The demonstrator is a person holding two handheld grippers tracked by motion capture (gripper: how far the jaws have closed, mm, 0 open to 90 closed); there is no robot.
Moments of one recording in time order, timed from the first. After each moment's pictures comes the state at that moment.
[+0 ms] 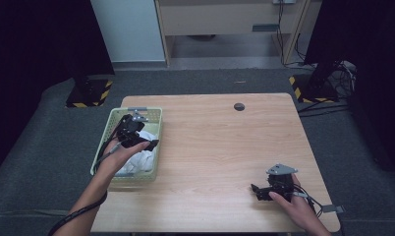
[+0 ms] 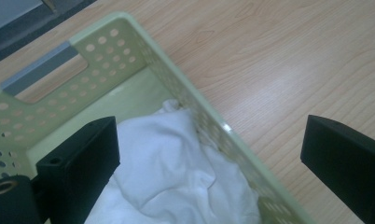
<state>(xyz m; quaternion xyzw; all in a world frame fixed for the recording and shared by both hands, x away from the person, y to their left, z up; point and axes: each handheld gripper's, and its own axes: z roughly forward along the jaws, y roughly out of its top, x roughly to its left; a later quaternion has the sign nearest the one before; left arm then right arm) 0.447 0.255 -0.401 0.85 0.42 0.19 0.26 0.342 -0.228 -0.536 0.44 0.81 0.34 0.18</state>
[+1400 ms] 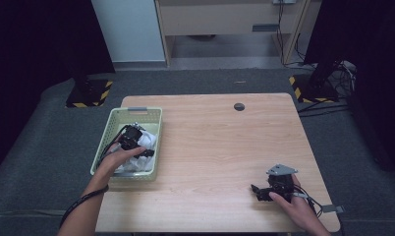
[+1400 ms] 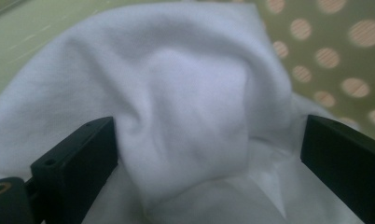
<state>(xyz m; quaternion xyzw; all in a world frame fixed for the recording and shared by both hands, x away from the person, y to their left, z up) 0.488 0.289 -0.497 0.87 0.43 0.09 0.23 0.341 -0.227 -0.536 0.44 0.81 0.34 0.18</state>
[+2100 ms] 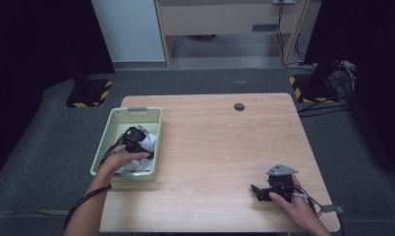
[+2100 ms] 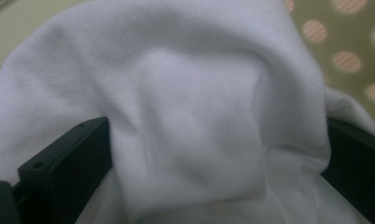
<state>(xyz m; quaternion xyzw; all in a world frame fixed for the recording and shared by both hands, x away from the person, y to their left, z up) 0.491 0.282 -0.511 0.88 0.41 0.11 0.21 0.341 -0.227 -0.536 0.44 0.81 0.34 0.18</state>
